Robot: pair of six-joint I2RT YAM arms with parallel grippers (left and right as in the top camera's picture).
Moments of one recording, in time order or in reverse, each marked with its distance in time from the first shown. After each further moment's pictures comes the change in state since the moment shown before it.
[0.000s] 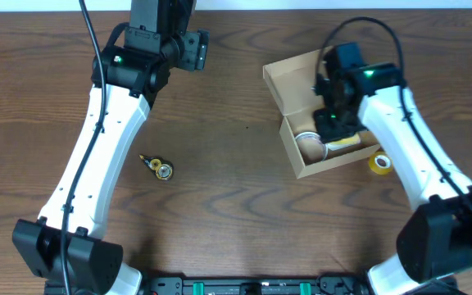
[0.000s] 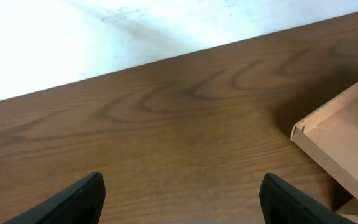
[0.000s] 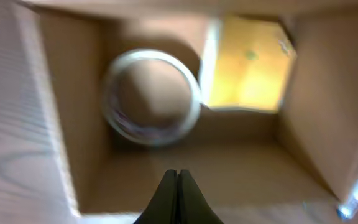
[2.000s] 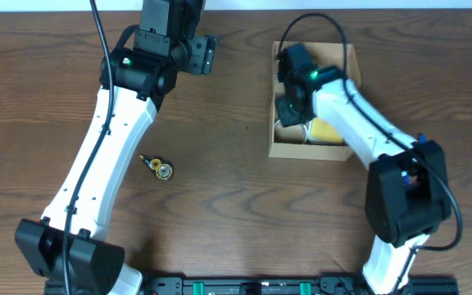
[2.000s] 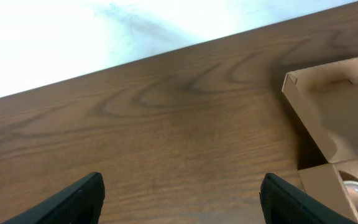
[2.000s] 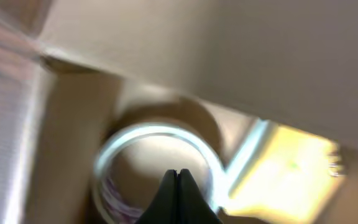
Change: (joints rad) left arm -0.039 0.000 0.000 -0.024 -0.035 -0.008; right arm 0.089 0.232 0.082 0.264 0.050 0.143
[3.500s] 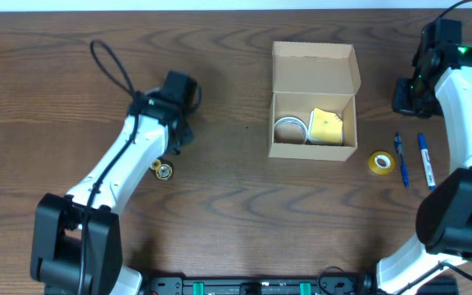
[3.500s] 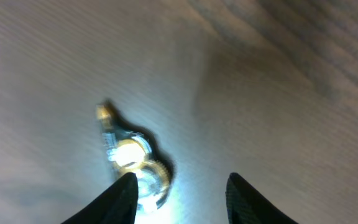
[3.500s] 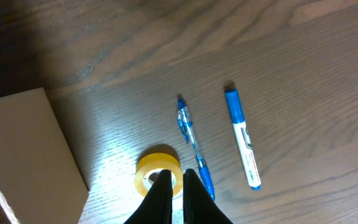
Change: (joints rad) left arm 0.000 -0.038 -0.601 -0.060 -0.159 -0.810; right arm -0.533 -0.123 0.080 -0.243 0.090 -0.019
